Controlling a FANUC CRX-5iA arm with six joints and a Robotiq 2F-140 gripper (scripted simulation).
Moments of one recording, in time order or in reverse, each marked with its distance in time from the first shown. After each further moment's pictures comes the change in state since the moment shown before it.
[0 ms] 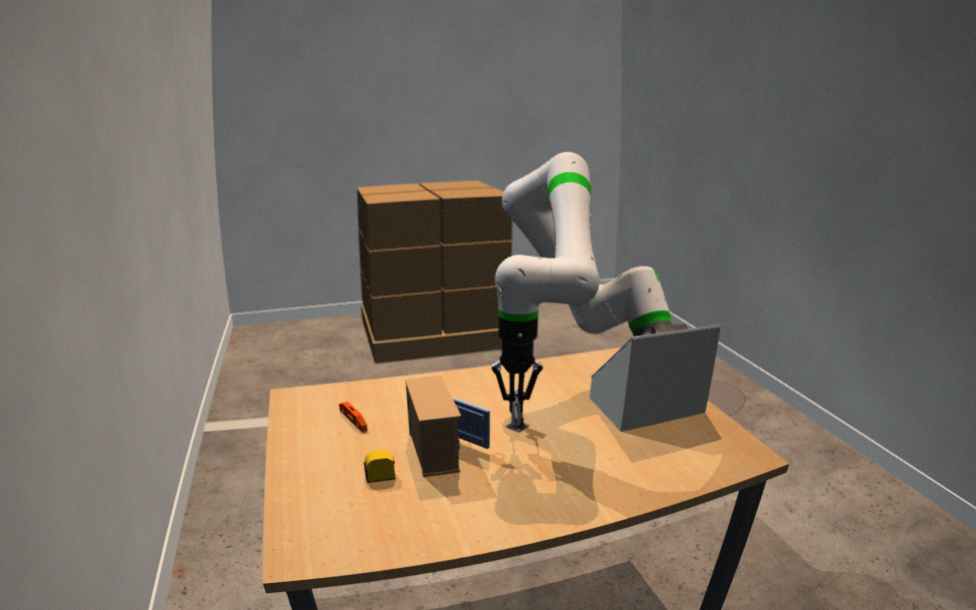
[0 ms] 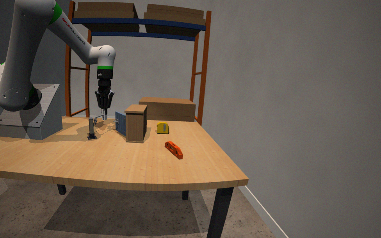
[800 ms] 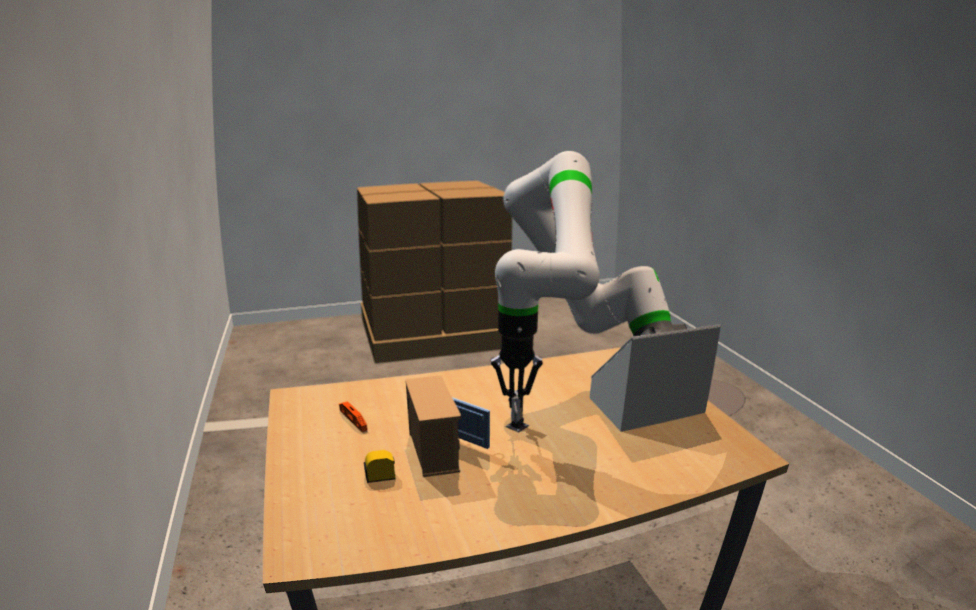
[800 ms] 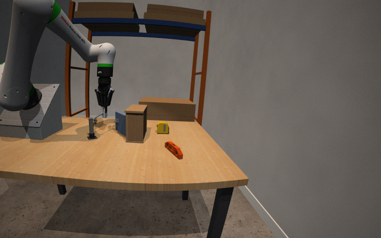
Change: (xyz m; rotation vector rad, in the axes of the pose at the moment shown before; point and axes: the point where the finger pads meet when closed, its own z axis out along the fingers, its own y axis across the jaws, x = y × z) arm -0.002 0.001 -0.013 0.000 0.000 0.010
